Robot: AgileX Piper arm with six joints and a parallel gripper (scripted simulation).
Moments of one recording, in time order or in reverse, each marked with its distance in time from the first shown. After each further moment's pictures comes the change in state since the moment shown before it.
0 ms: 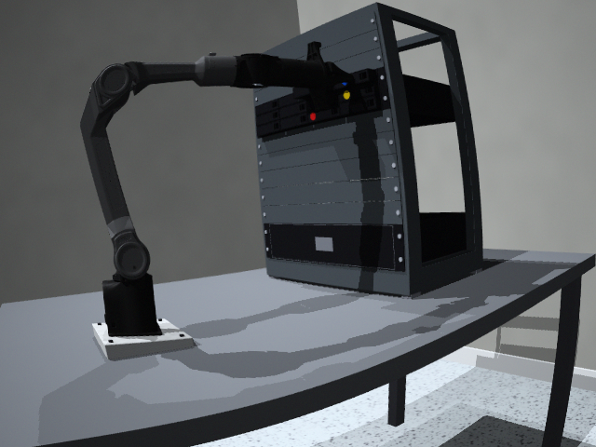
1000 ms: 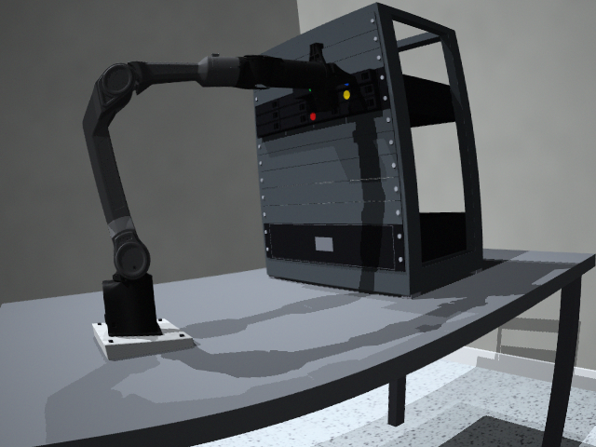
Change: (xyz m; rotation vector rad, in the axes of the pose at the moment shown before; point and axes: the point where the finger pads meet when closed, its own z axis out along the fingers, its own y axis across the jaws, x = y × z) arm 0.000 0.002 0.006 0.002 -0.001 0.000
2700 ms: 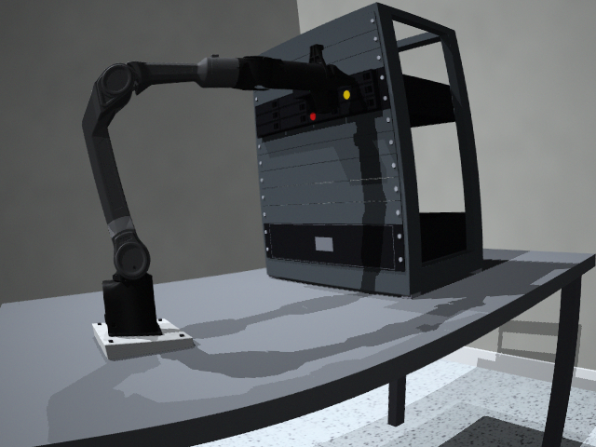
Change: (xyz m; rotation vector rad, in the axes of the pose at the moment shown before) arm 0.000 0.005 -0.001 -0.010 0.000 0.000
